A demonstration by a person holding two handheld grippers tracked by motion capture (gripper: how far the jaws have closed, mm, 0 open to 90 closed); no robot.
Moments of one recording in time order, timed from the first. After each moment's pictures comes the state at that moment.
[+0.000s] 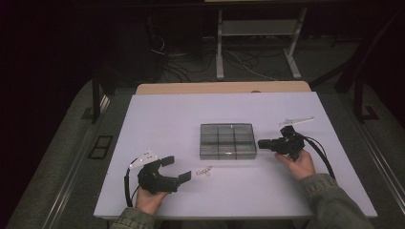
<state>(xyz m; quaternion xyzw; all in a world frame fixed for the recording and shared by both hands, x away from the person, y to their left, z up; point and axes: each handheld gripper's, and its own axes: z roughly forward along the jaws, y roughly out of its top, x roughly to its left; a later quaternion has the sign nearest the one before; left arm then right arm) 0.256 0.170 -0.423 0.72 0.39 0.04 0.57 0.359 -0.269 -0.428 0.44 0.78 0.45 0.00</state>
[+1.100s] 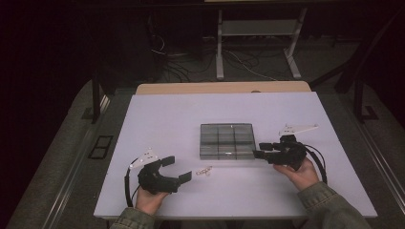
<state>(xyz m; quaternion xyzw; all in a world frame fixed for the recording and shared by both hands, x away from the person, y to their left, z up) 0.256 0.169 -0.423 0.73 0.39 0.04 0.57 0.313 -0.246 -0.400 0.39 0.80 0.46 0.04</state>
